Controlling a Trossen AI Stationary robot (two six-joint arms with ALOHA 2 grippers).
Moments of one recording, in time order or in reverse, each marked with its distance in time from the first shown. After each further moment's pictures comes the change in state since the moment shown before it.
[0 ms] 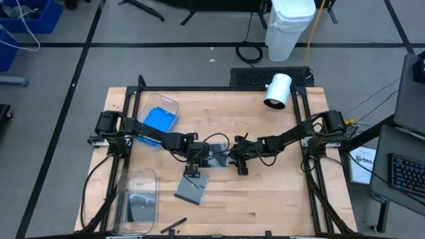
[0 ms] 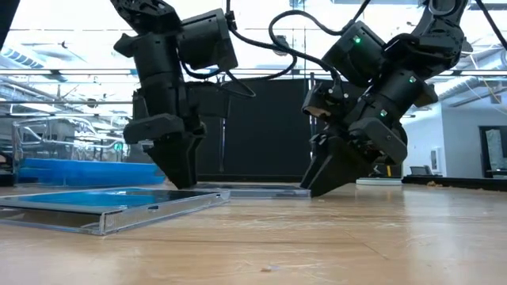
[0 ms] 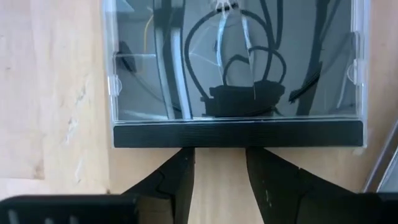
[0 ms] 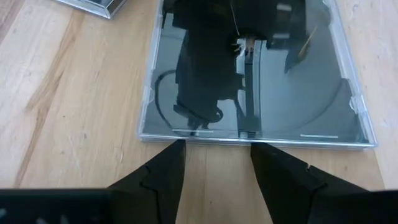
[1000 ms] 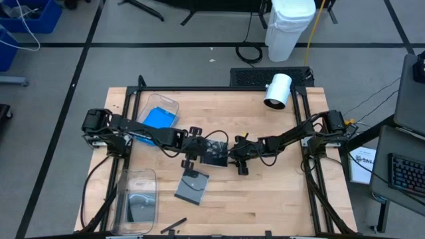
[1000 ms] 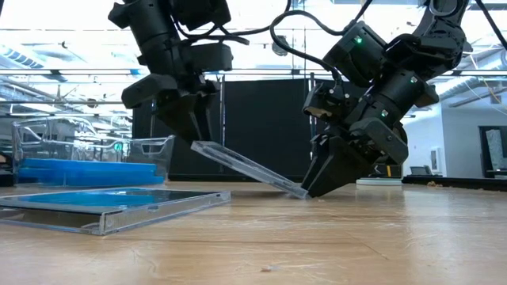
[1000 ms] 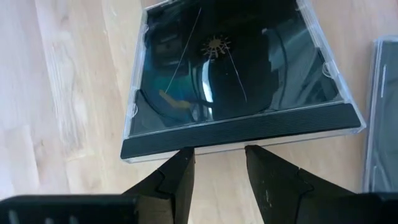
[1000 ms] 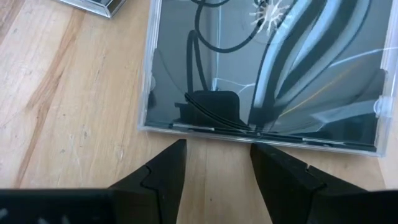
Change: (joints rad) left arm -0.012 -0.139 0.015 -0.006 -0.055 0.303; right arm 0.000 0.003 -0.004 0.023 -0.001 0.003
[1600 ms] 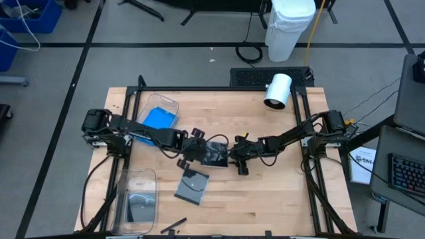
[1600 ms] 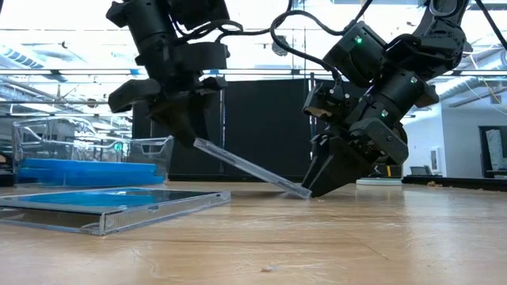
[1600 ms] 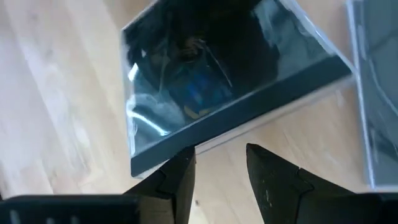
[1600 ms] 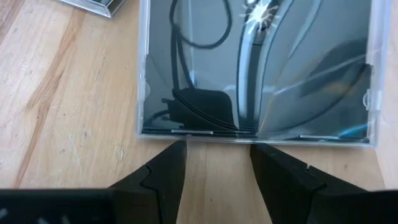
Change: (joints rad) left arm -0.010 0.001 0.000 -0.019 0.019 0.211; right arm 0.000 0.001 0.000 0.006 0.000 -0.002
